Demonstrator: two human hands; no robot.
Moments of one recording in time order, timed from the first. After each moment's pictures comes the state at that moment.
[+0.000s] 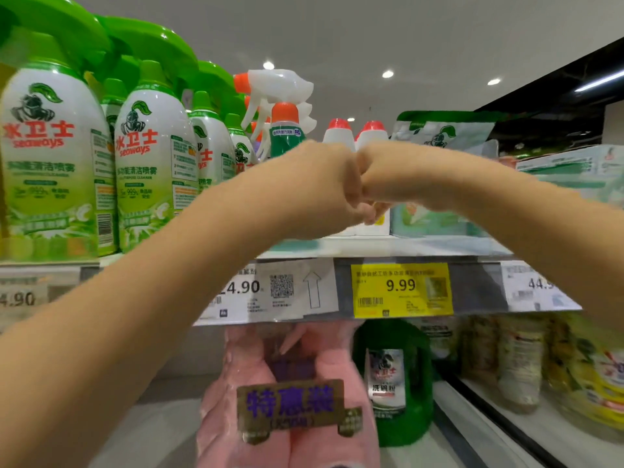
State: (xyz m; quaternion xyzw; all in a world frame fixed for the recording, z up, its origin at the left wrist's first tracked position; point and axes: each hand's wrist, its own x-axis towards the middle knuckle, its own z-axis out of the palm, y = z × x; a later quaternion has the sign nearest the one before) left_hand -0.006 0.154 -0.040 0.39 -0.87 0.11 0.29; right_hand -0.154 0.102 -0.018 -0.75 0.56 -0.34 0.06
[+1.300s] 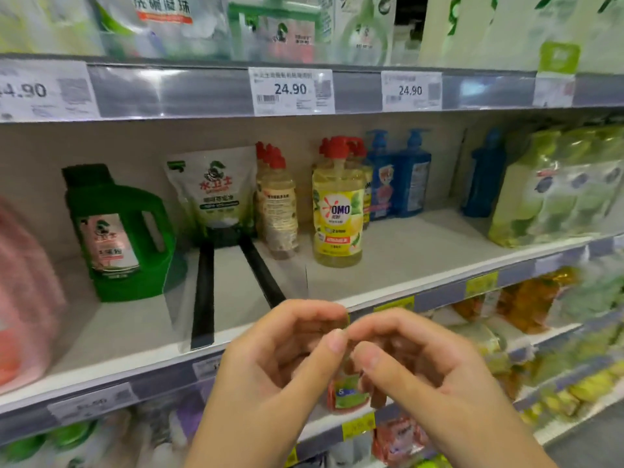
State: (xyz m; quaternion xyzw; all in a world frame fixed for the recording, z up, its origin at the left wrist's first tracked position) left_hand -0.310 0.331 -0.299 0.24 -0.67 -0.53 0.46; right_hand -0.456 0.400 -0.295 -0.54 0.49 -0.58 0.37
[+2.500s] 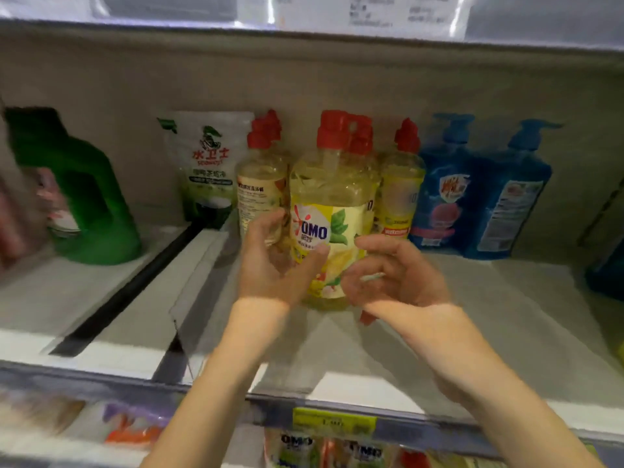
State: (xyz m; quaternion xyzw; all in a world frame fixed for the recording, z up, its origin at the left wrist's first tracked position) left_hand -0.519 0.146 -0.325 0.42 -0.53 -0.33 0.66; right_hand -0.668 0.182 -0.315 -0.61 0.36 -0.53 0.46
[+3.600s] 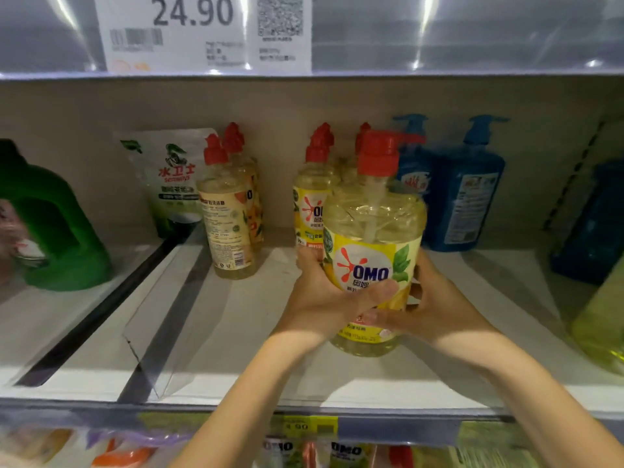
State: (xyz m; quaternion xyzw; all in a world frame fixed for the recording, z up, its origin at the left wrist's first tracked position) left_hand -0.591 0.136 -0.332 0.50 -0.59 -0.45 0.45; right_hand -0.749 0.159 -0.331 -0.65 0.48 -0.43 0.40
